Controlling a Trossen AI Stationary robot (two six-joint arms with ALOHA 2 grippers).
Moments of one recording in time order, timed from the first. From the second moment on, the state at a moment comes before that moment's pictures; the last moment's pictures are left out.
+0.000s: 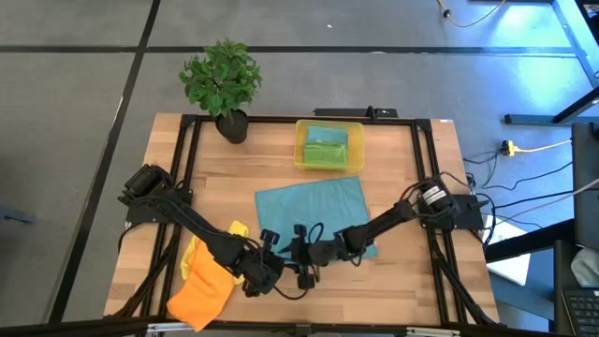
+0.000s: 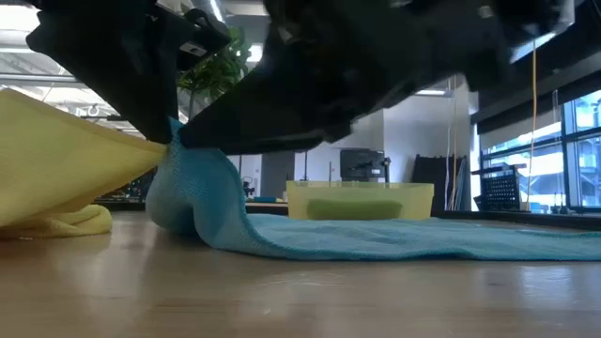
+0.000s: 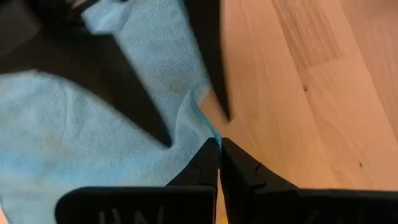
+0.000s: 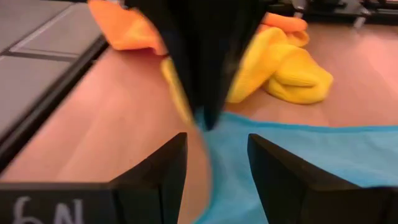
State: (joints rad) left arm -0.59 1.82 1.28 -0.66 -0.33 -0.21; right arm 0.41 2.11 1.15 0.52 0.27 0.12
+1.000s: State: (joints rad) left arm -0.60 1.82 1.28 -0.76 -0.27 -0.25; right arm 0.39 2.14 1.19 0.45 0.18 0.08
